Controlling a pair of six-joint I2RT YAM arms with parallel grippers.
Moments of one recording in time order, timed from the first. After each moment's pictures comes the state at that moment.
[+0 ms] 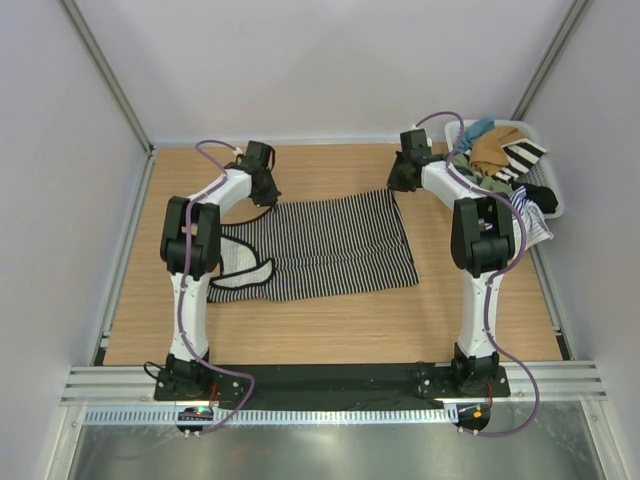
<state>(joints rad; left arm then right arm) -0.26 2.25 1.75 -0.50 -0.07 -0.57 0.19 2.17 1.72 -0.41 0.04 0.49</state>
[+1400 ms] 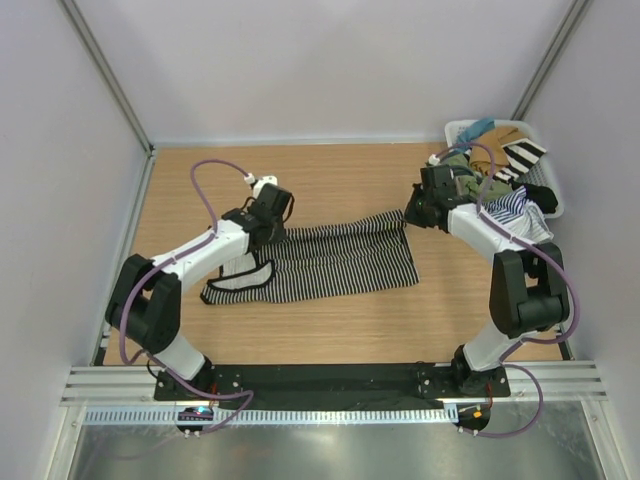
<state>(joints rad) -0.54 1.61 1.13 -0.44 -0.37 -0.53 0.19 1.64 1.11 -0.31 0.02 0.49</state>
